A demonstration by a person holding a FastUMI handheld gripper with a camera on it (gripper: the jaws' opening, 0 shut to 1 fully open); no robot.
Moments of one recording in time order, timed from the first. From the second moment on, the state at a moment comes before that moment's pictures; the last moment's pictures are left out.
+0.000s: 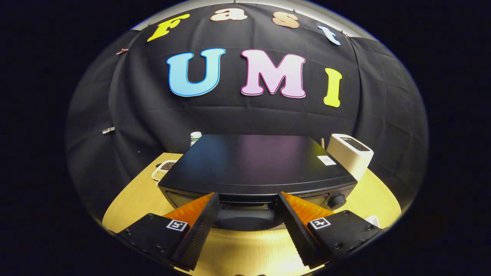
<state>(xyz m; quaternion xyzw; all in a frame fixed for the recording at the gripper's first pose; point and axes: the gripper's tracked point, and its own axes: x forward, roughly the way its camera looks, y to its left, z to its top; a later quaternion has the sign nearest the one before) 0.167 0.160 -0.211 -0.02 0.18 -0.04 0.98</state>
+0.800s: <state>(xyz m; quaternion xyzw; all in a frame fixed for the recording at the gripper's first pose) 0.092 0.161 -0.244 -0.01 0.23 -0.03 0.97</state>
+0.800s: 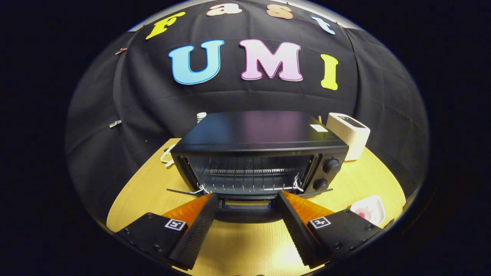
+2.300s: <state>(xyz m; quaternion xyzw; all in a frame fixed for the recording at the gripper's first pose) 0.008 -0.128 -0.239 0.09 0.38 -0.08 0.92</state>
